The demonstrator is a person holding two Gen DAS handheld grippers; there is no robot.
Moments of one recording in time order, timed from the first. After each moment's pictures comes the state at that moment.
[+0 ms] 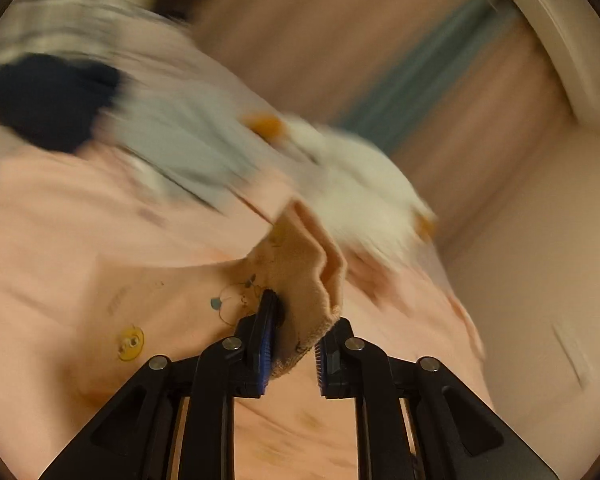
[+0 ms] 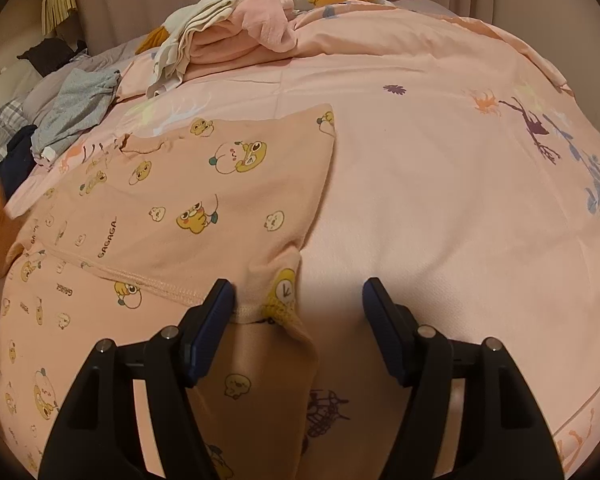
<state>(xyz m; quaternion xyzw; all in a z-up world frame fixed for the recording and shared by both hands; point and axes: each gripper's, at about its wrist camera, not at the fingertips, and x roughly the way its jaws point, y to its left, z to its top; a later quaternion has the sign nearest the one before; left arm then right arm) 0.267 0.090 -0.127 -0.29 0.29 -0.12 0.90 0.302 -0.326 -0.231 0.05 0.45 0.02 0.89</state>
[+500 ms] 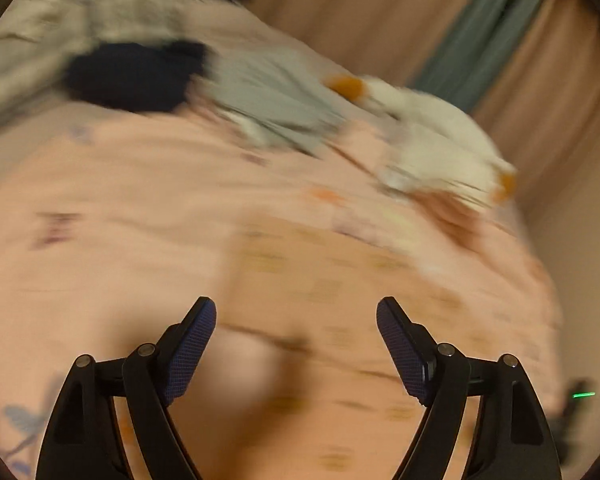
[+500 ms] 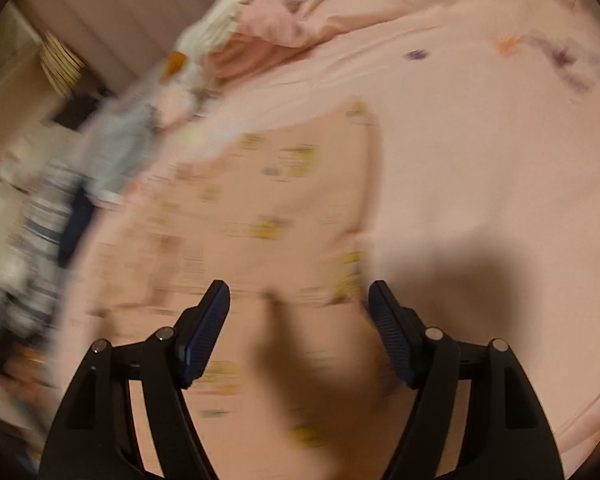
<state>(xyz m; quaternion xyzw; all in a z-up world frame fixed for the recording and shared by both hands) 0.200 0.130 -0.159 -0.24 0.35 0.10 0.90 0.298 -0.333 -0.207 0.24 0.47 0.12 0.84</state>
